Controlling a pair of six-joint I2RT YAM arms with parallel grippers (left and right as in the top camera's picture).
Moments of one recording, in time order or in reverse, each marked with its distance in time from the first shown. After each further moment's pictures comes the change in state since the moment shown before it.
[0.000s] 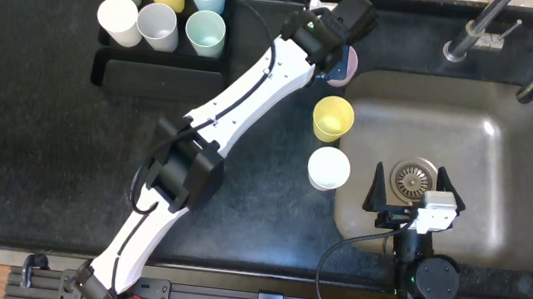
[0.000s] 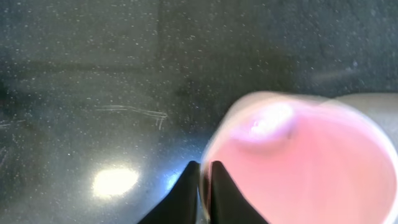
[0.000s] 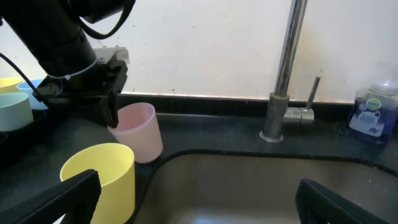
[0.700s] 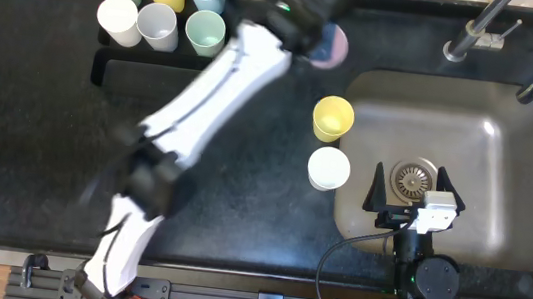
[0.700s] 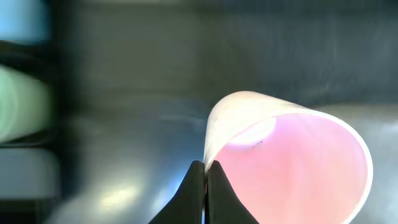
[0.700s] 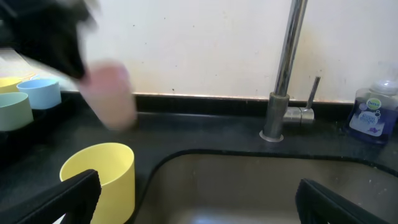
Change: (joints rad) left arm 0.078 -0.232 -0.041 -0.076 -0.032 0.087; right arm 0.000 0.000 0.000 0.000 0.000 0.000
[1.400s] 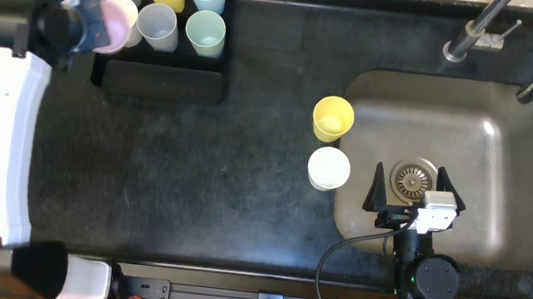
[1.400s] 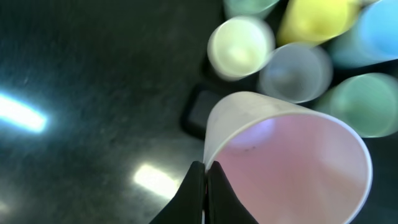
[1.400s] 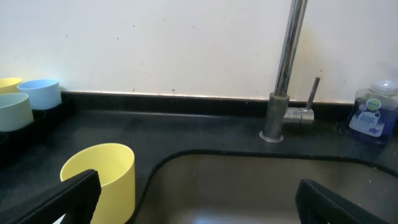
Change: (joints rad) left arm 0.666 -0.616 -0.595 -0.040 0.019 0.311; right arm 0.000 0.000 0.000 0.000 0.000 -0.001
